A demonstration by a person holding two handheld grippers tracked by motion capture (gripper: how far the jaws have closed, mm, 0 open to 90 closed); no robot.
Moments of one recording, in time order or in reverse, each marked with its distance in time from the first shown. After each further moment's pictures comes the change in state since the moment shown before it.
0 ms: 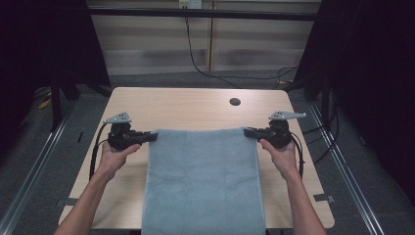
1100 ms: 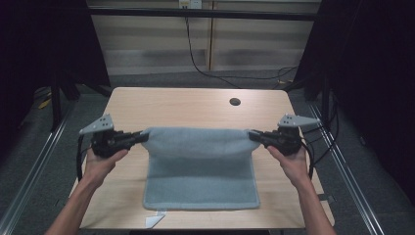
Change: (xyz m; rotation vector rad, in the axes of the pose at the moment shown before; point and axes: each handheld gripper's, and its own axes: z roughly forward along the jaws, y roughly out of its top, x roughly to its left) left arm -0.050 -0.023 -0.053 -0.115 -0.007 0.114; right arm 0.039 -0.007 -0.045 -0.040 0.041 -0.125
